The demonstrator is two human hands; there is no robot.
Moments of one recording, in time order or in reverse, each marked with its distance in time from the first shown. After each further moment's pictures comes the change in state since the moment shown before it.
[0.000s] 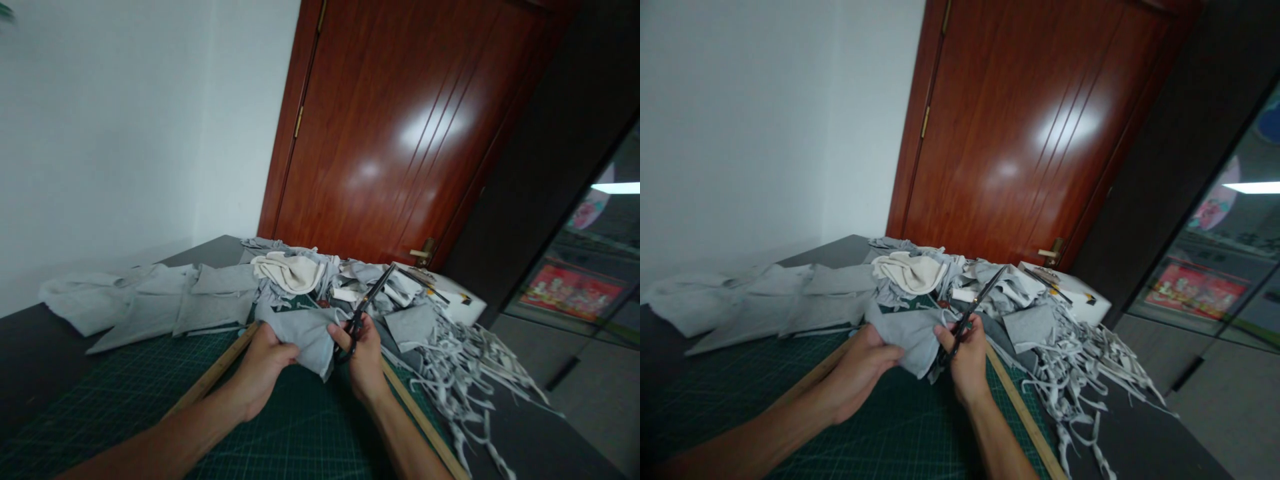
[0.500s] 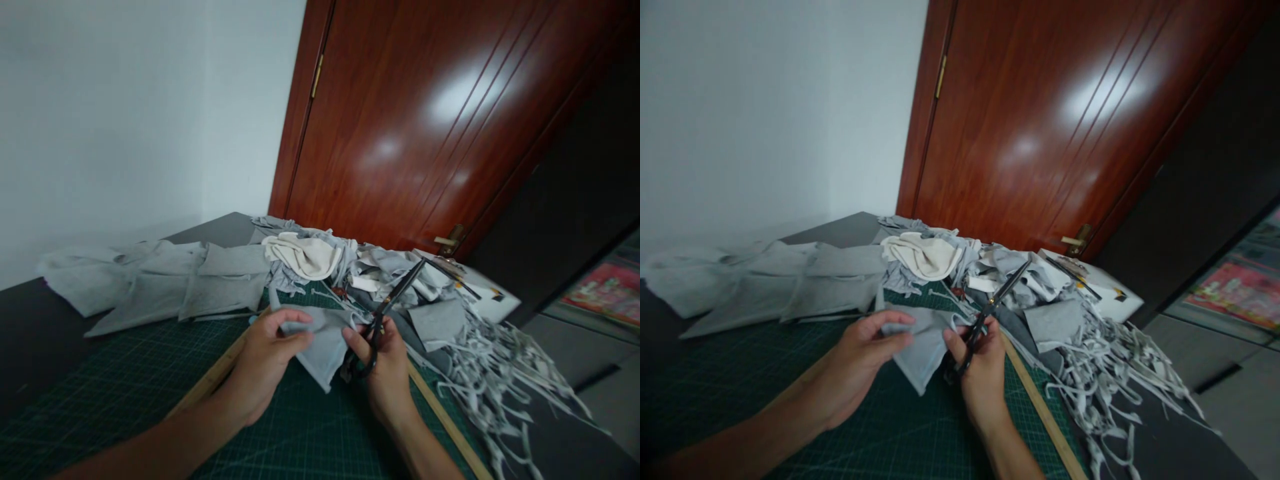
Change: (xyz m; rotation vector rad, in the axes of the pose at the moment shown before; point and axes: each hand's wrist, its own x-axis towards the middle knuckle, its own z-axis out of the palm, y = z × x) left_hand 0.013 -0.006 -0.027 0.128 0.106 -0.080; right_hand -0.012 0.014 -0.001 -0.088 0.024 0.090
